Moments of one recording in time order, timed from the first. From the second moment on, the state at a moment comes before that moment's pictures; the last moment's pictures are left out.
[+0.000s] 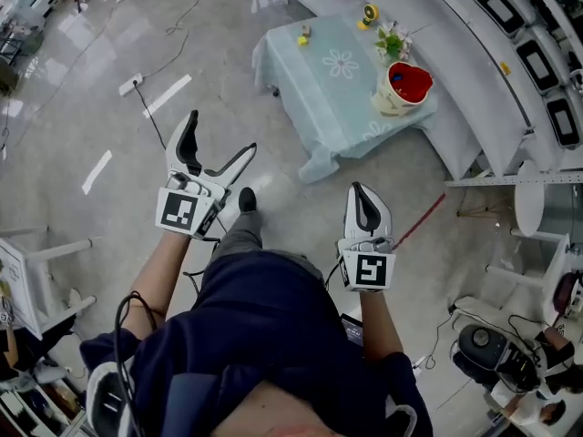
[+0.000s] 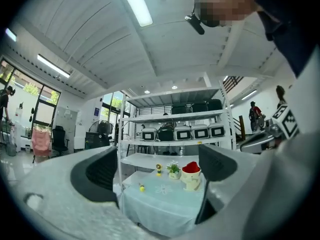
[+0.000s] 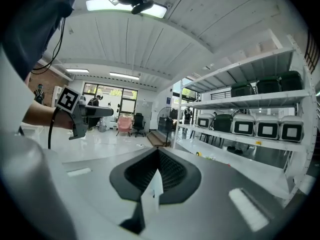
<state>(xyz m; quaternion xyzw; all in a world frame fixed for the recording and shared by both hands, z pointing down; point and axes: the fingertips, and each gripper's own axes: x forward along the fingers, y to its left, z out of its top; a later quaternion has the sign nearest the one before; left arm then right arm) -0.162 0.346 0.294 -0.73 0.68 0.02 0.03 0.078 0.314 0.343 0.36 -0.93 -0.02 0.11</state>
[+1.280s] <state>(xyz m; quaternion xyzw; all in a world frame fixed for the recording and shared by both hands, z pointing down) -0.240 -0.087 0.492 -0.83 0.54 -0.16 -0.04 -0.029 0.032 0.402 0.44 -0.88 0.03 0.18</state>
